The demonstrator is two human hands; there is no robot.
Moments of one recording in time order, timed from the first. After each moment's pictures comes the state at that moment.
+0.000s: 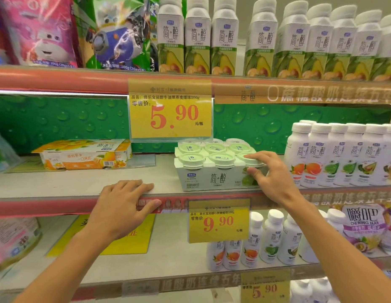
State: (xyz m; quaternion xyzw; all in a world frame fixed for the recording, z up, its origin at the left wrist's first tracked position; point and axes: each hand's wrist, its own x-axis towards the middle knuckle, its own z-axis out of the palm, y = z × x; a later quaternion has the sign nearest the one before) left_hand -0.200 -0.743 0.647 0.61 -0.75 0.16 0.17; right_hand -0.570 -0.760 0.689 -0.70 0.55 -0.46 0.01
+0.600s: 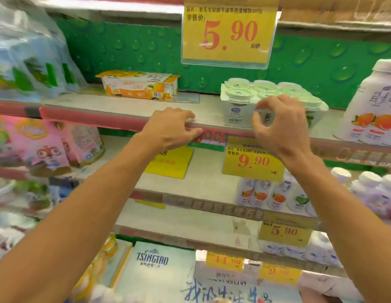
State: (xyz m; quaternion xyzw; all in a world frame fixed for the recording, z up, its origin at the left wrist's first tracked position) left_hand -0.218 -0.724 0.674 0.64 -0.75 0.09 0.16; right_hand -0.475 -0.719 0.681 -0.74 0.49 -0.44 -0.11
